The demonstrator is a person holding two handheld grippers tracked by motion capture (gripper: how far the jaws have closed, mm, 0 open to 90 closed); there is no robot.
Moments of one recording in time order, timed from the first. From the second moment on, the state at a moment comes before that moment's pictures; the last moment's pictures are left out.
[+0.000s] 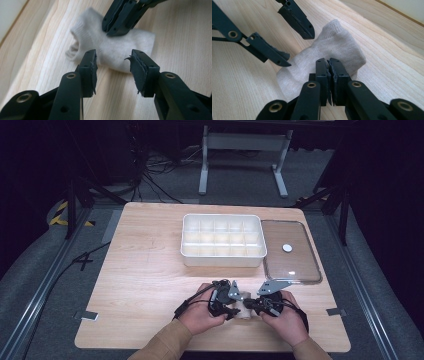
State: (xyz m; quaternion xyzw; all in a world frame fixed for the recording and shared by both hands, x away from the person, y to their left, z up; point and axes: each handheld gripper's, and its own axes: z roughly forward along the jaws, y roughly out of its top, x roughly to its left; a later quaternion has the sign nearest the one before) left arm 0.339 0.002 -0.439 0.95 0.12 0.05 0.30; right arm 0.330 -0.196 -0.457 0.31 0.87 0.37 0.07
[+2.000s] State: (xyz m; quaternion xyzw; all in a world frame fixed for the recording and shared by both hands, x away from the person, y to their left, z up) left arm 0.345 0.000 -0.449 0.95 0.13 0.06 0.26; right arm 0.349 -0.203 -0.476 0.42 0.81 0.41 -0.02
